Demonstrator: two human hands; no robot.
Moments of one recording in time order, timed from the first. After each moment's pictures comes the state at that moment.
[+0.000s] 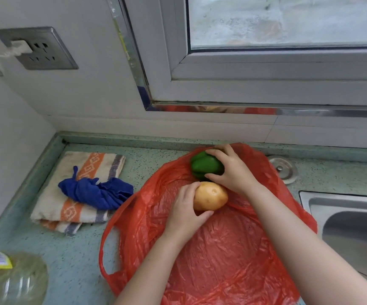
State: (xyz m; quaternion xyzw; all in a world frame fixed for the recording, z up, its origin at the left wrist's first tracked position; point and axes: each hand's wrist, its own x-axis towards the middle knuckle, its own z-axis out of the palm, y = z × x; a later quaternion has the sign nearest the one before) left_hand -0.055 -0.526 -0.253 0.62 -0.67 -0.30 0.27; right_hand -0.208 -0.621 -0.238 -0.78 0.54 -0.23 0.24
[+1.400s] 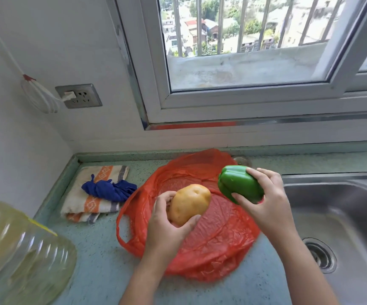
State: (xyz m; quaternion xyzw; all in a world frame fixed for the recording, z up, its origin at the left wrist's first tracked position) left_hand -0.045 -0.367 -0.129 0.59 -0.61 -0.31 0.43; right_hand -0.256 -0.384 -0.115 -0.60 0.64 -0.45 0.14
